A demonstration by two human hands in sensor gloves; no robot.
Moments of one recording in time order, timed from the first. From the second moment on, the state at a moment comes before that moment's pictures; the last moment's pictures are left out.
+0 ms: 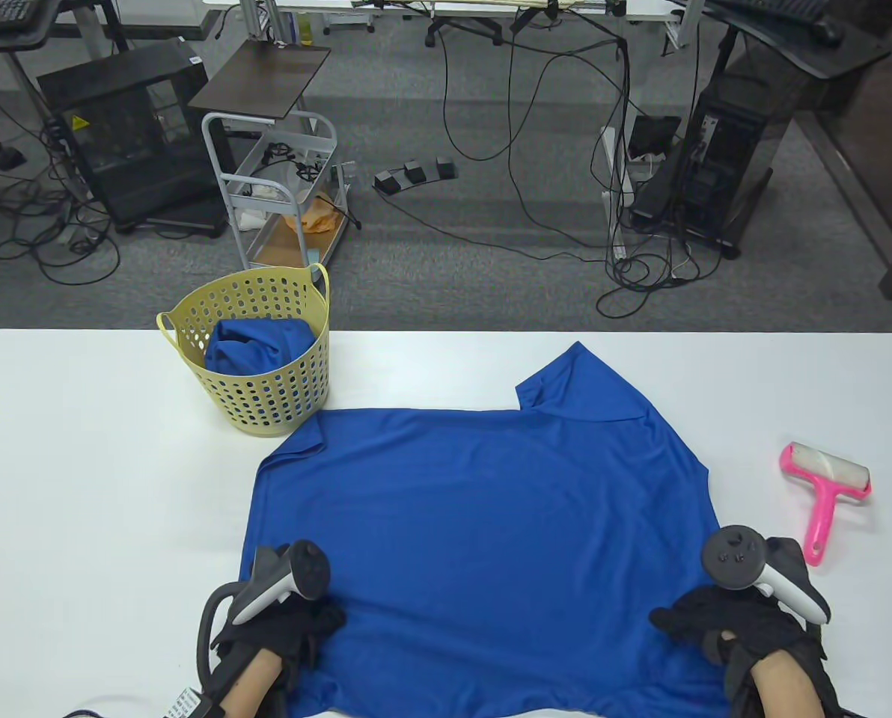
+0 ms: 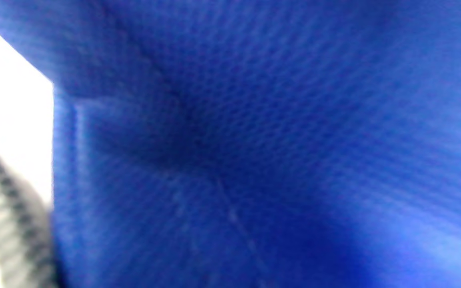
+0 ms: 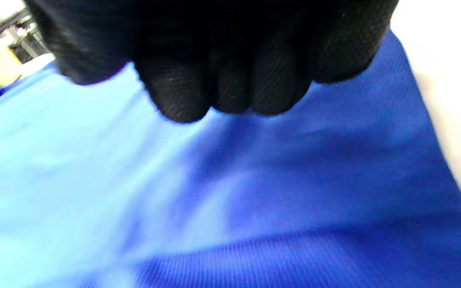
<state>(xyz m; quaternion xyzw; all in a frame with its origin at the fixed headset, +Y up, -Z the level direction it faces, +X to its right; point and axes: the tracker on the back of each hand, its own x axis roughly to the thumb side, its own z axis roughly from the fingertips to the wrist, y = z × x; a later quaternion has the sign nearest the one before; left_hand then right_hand) -0.223 -0.778 -0.323 -0.32 0.01 0.03 0.95 0.306 -0.729 -0.311 -0.02 0.23 0.96 0.18</state>
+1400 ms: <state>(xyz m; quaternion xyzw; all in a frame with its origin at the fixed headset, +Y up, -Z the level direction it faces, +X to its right) -0.225 -0.782 -0.325 -0.33 0.01 0.05 0.94 0.298 -0.737 -0.443 -0.15 0.19 0.97 0.07</state>
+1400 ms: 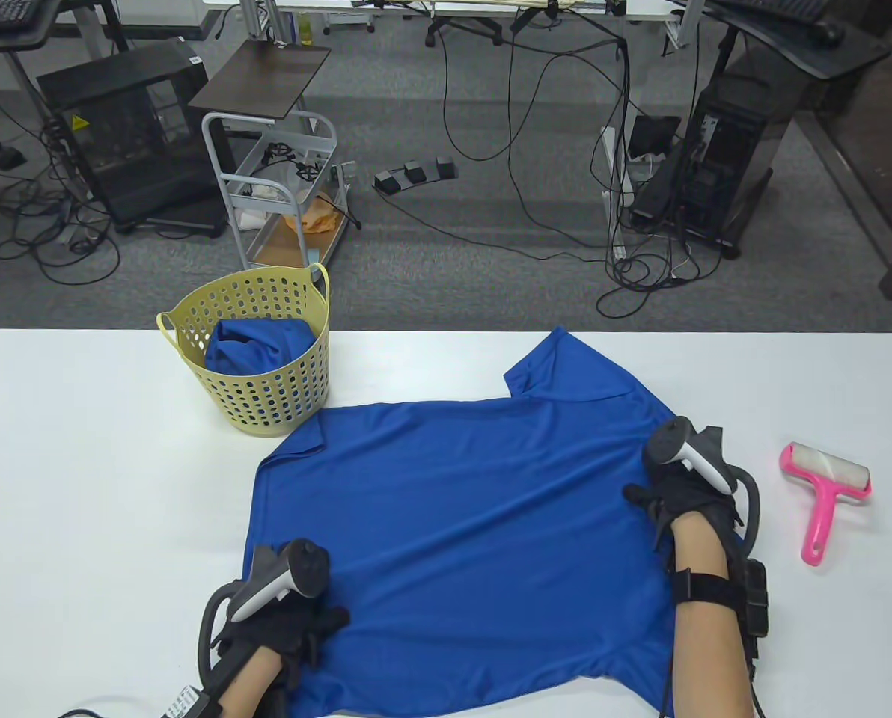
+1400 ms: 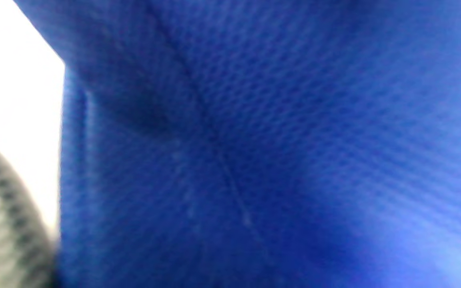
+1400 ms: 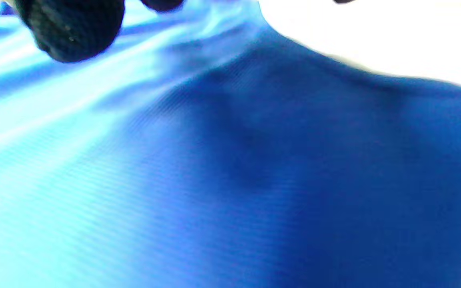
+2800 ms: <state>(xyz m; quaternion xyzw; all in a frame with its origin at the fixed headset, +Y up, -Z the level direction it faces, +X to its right) -0.223 -0.784 -0.323 -0.33 0.01 0.04 0.94 0.318 -0.690 -0.274 -0.15 0.02 0.92 0.37</state>
